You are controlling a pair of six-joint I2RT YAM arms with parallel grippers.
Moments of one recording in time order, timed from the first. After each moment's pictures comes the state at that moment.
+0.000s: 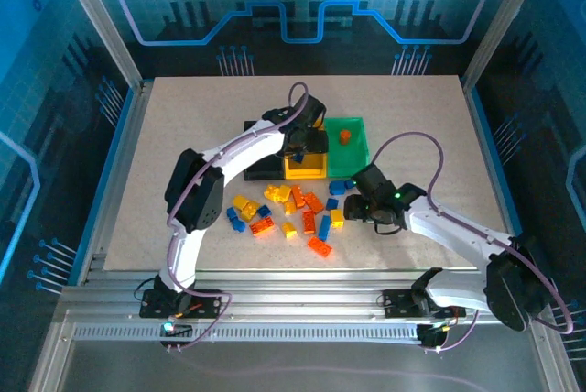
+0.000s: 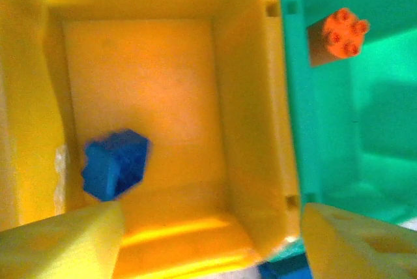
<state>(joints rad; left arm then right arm) -0.62 2.08 1.79 -0.73 -0.05 -0.66 0.61 1.23 0.73 -0.66 0.10 0.69</state>
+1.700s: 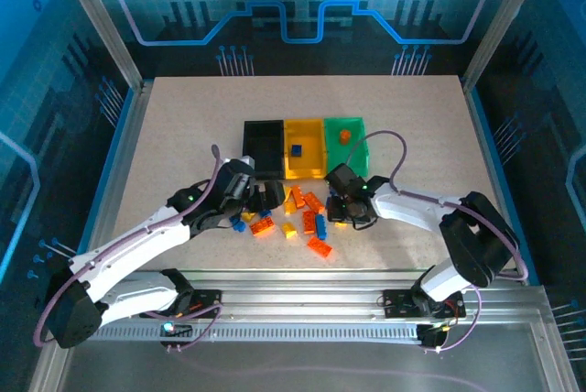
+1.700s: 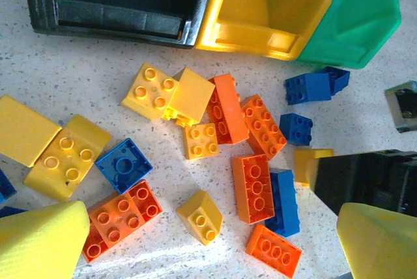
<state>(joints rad) -0.69 1.08 0.80 -0.55 -0.06 -0.85 0.69 1.52 0.83 -0.59 0.09 0.74</state>
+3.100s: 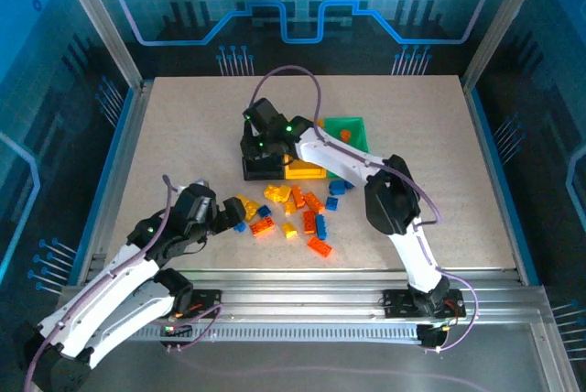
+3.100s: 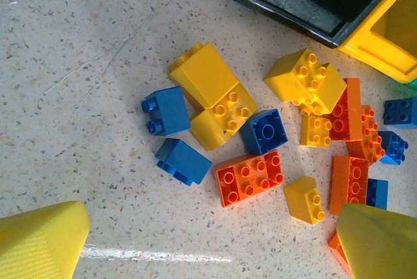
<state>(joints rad) -0.53 0.70 0.60 -0.80 -0.10 -0.93 0.82 2.21 2.02 -0.66 0.00 0.45</state>
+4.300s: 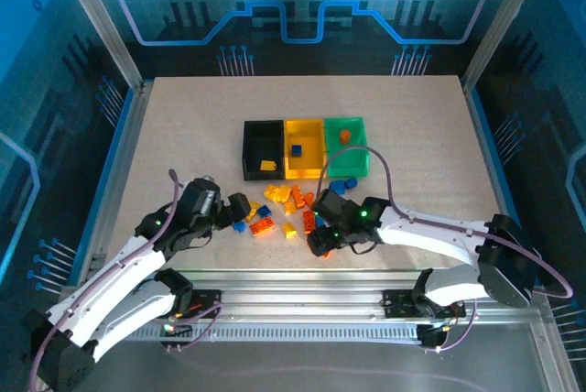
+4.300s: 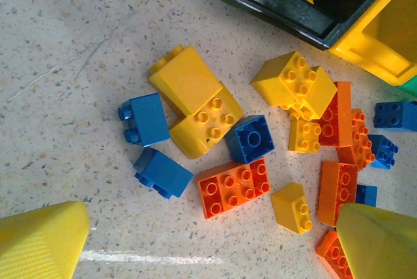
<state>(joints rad) -0.50 0.79 0.60 -0.71 -0.06 -0.93 0.99 1.34 0.82 -0.70 0.02 0.55</state>
